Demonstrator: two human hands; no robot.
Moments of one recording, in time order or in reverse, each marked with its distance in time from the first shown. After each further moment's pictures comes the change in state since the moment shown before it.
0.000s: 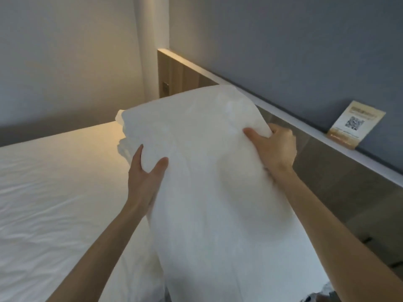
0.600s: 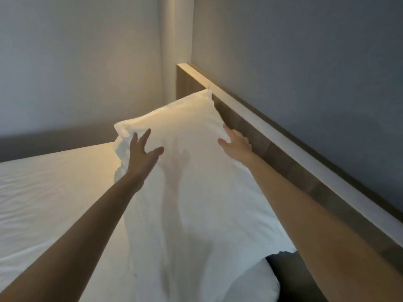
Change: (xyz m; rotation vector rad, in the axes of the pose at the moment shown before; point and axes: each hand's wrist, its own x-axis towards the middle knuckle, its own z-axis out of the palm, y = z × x) left_hand 0.307 0.012 0.141 0.268 0.098 0.073; right_hand 0.325 0.027 0.258 -0.271 -0.708 -0.188
